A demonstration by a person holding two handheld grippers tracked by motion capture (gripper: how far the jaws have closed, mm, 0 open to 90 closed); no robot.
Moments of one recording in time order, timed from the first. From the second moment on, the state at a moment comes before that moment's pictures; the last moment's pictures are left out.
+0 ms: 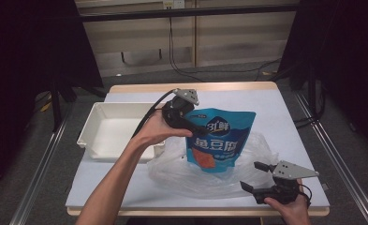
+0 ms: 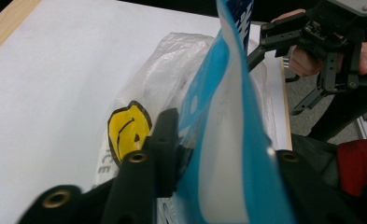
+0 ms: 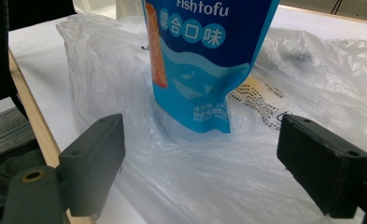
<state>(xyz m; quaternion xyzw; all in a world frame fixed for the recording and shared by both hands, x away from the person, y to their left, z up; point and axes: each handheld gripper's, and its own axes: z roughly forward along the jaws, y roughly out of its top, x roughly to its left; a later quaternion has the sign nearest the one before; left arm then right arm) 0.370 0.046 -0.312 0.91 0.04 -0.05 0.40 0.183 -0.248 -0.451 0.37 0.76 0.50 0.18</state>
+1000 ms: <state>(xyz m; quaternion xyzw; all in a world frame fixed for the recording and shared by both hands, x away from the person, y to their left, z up) 0.363 0.034 -0.306 0.91 0.02 -0.05 0.41 0.184 -0.250 -0.451 0.37 0.76 0.50 0.18</state>
